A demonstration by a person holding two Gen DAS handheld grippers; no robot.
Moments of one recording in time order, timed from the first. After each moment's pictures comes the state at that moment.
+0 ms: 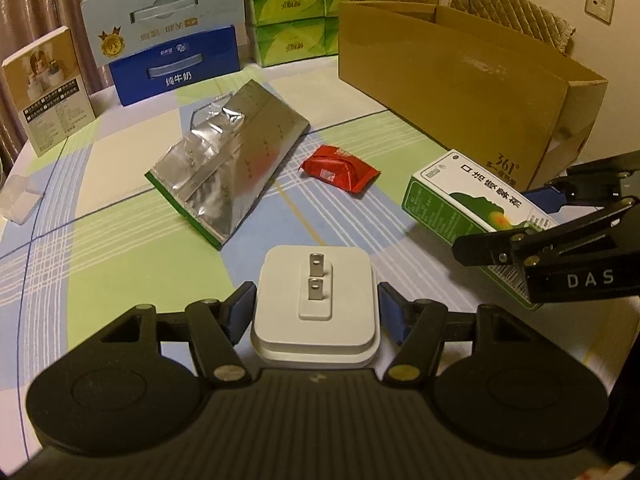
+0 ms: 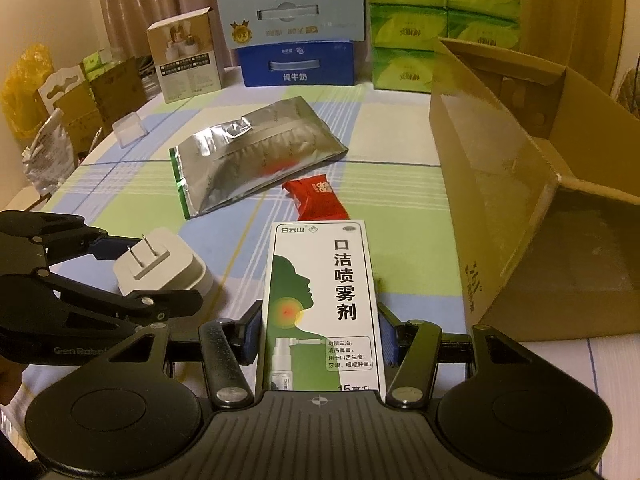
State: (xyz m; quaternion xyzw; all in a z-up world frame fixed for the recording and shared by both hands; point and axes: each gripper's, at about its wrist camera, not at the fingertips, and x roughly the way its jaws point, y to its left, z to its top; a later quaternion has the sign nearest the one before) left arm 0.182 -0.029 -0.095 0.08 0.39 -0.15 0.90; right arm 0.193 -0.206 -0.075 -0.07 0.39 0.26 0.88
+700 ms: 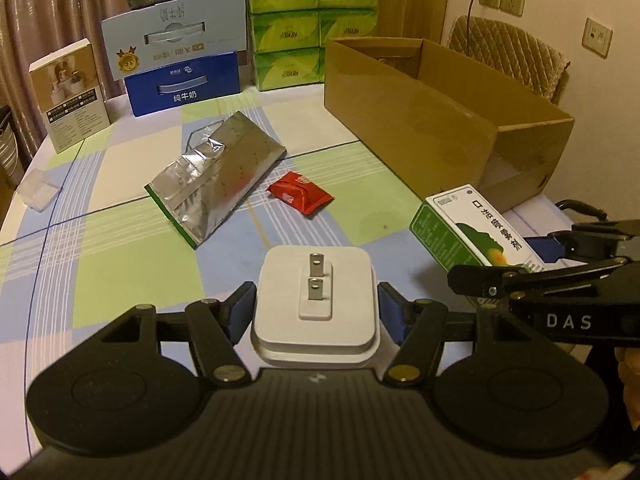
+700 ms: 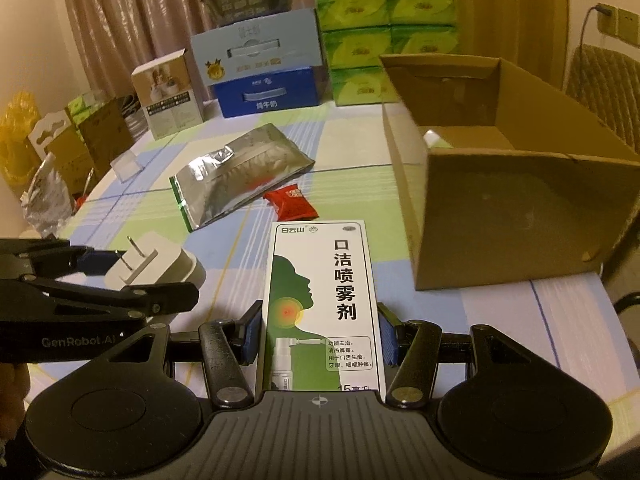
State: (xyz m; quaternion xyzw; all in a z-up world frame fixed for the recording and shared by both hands) left arm 0.131 -0.066 -0.047 0.04 0.39 -0.12 0.91; right arm 0.140 -0.256 -0.039 -0.01 0.38 0.23 0.90
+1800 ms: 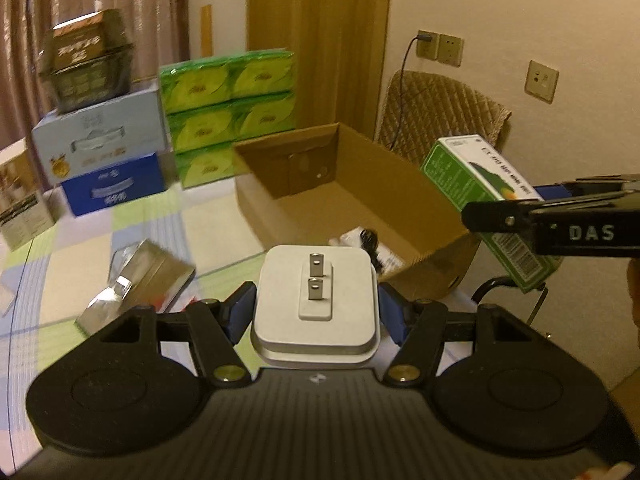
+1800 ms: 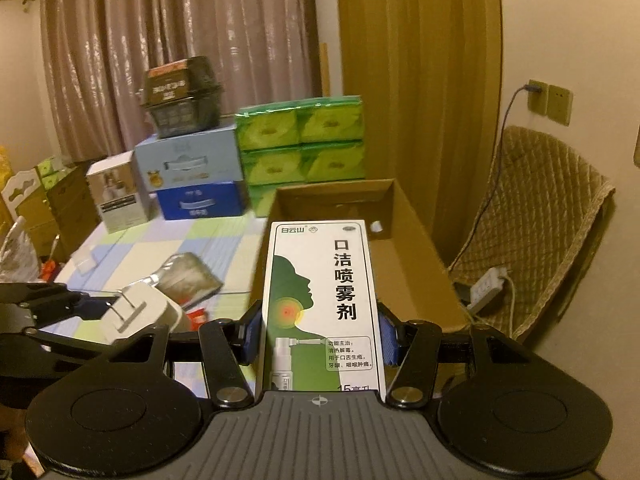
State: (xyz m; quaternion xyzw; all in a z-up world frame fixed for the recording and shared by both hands) left arm 0.166 -0.178 0.050 0.05 0.32 -0.19 0.93; right arm 0.183 -0.372 0.089 -0.01 0.30 0.18 0.94
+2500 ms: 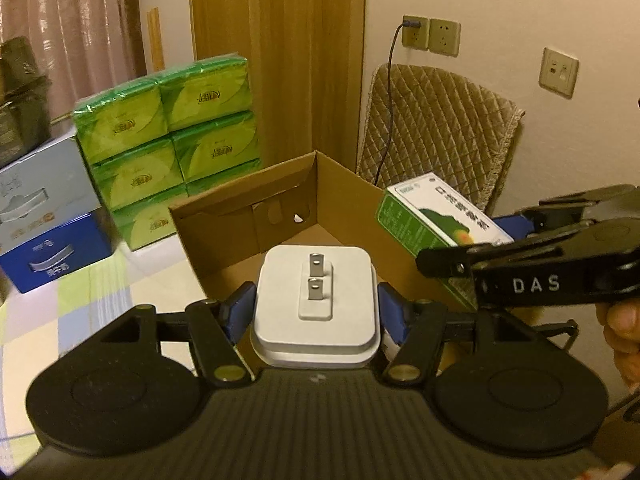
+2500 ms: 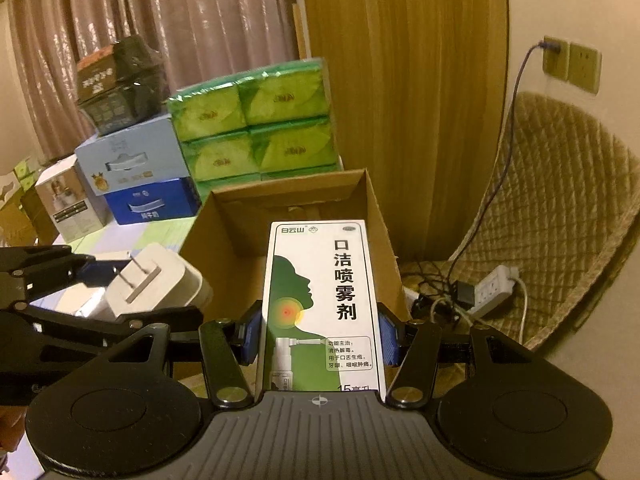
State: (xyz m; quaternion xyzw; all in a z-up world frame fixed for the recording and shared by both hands) left arm 0.319 -0.255 0.034 0.08 0.33 -0.22 0.92; right arm 0.345 -0.403 0.053 0.00 0.35 0.18 0.92
